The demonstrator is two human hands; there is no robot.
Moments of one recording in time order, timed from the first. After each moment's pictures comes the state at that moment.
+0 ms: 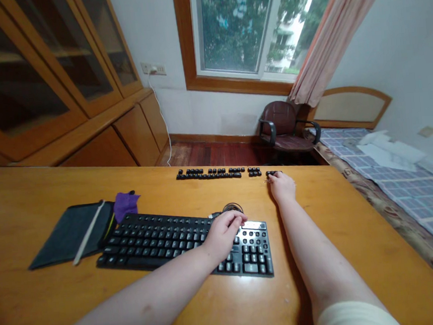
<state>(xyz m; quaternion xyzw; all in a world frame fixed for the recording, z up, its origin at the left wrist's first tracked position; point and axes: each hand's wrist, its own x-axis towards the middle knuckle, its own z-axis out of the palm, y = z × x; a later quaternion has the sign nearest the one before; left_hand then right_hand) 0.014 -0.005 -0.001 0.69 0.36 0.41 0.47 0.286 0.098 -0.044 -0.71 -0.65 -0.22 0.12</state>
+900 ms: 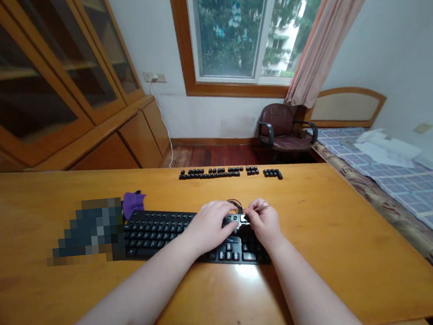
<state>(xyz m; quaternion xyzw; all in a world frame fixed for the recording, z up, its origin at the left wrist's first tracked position) -0.026 -0.011 0.064 0.87 0.36 0.26 0.24 0.155 -0.034 0.027 -0.57 -0.59 0.24 0.52</state>
